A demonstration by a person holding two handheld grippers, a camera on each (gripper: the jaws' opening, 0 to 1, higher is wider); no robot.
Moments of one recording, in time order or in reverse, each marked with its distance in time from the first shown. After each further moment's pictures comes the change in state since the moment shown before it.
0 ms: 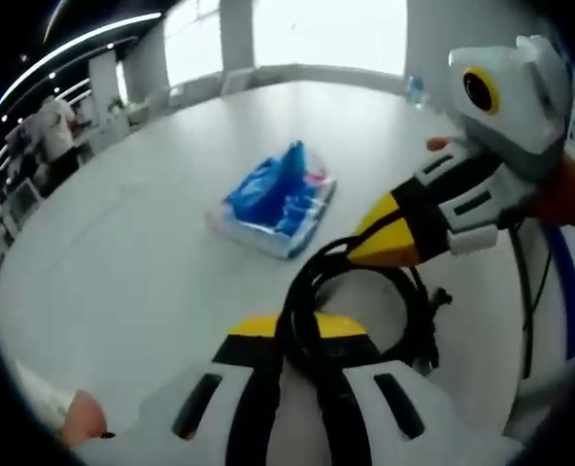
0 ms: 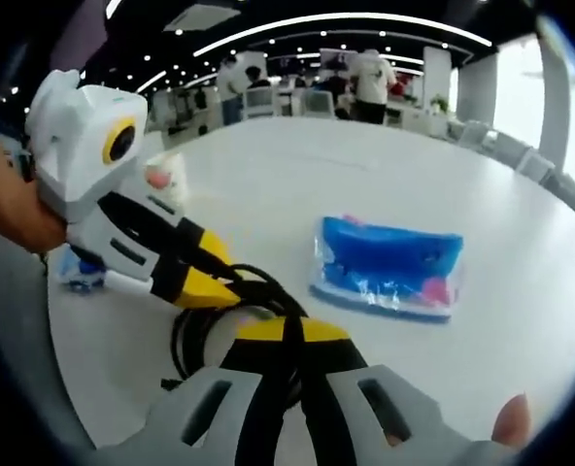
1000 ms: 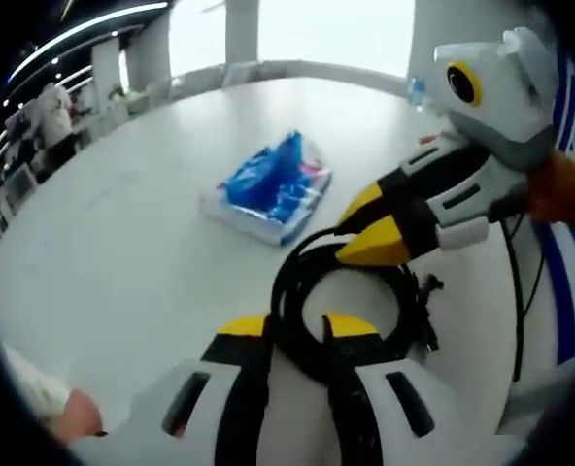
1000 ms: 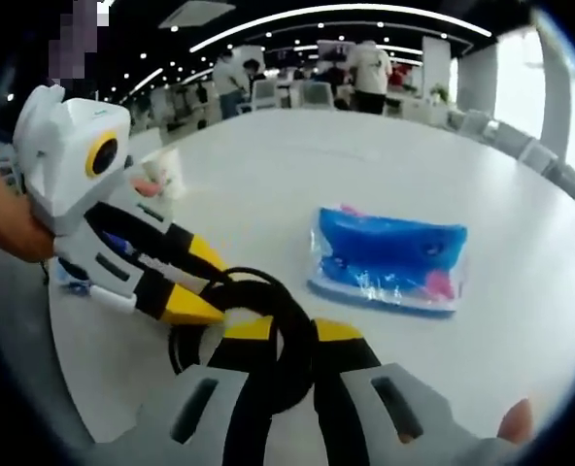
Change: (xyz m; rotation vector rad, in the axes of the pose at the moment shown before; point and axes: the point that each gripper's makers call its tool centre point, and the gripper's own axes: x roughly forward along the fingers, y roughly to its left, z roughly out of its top) left arm -0.002 -0.008 -0.008 -0.042 0.014 -0.027; right arm 0.002 -0.001 -0.007 0.025 0.046 0.011
